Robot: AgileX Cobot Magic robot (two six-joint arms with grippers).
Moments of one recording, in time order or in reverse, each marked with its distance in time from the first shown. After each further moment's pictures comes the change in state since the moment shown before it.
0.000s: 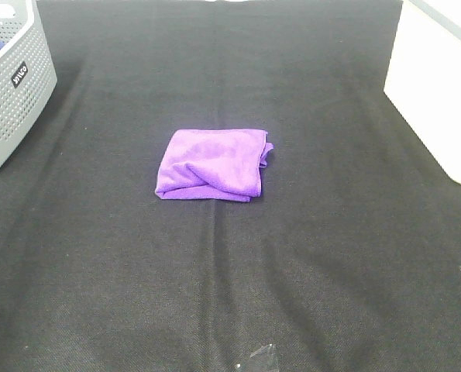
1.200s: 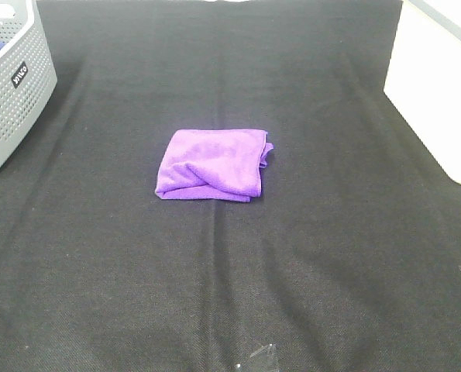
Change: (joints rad) left arm -0.001 -0.531 0.403 -0.044 -0.088 -0.027; right arm 0.001 -0.434 0.444 -0.097 -0.112 -0.057
